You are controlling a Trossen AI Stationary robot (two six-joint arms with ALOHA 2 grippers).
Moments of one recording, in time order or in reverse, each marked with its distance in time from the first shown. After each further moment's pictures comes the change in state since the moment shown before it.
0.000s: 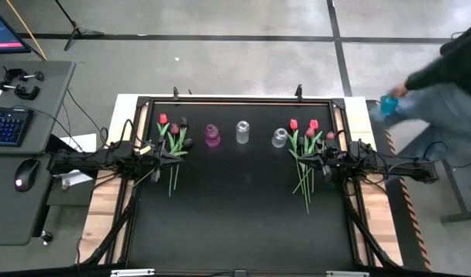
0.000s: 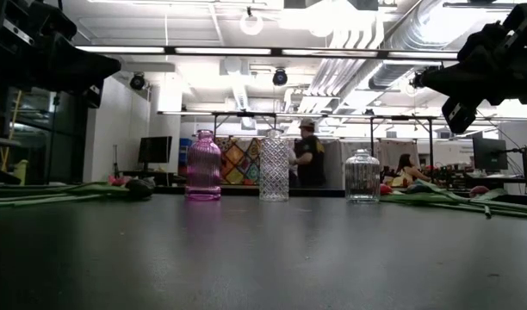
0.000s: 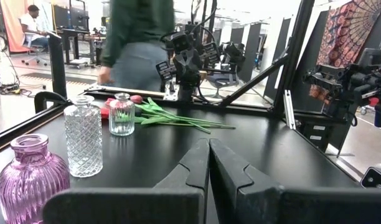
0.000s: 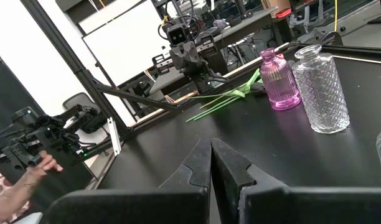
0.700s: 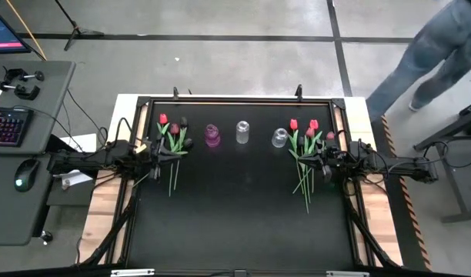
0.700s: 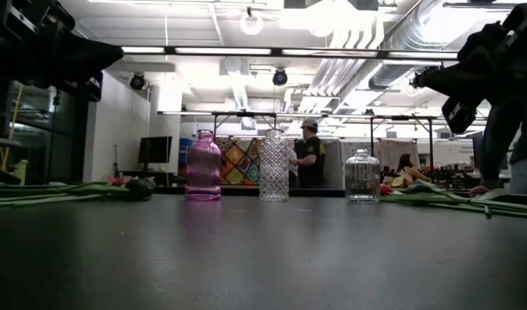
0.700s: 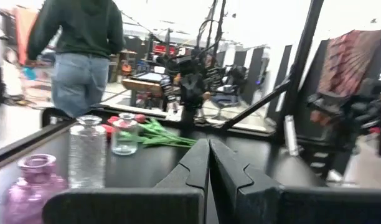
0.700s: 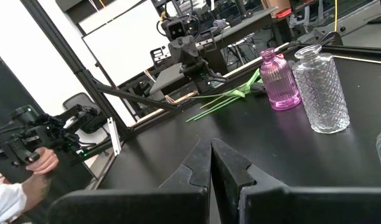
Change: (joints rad) left arm 0.000 0.000 0.000 0.083 -0.049 -0.022; right arm 0.000 0.000 0.000 0.000 0.000 0.000
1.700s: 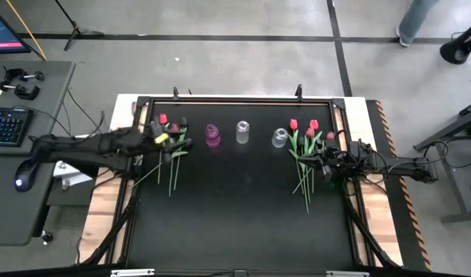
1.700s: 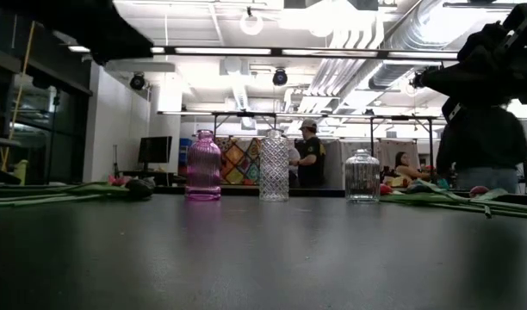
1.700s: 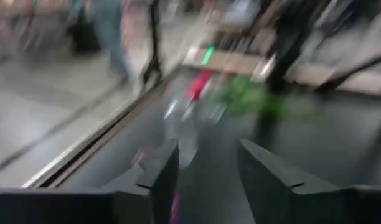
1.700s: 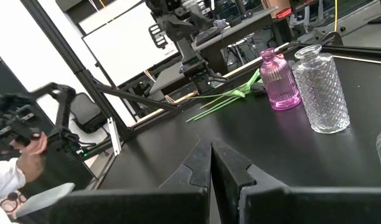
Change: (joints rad) left arm 0.003 0.575 0.532 -0.416 -0.360 0.006; right arm 0.000 0.000 0.000 0.000 0.000 0.000
